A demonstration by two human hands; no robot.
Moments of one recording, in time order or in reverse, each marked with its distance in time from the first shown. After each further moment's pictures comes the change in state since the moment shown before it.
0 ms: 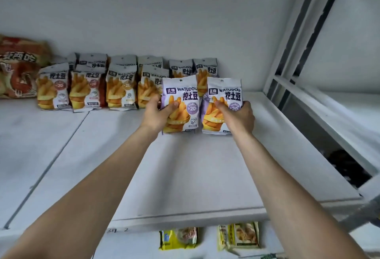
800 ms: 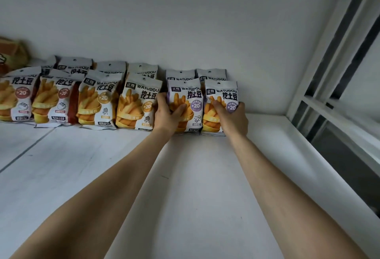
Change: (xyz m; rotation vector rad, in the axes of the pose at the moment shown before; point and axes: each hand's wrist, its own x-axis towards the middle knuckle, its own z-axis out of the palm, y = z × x) left_hand 0.123 -0.049 0.083 0.213 0.224 0.128; right_hand 0.156 0.033 0.097 -0.005 -0.154 -0.115
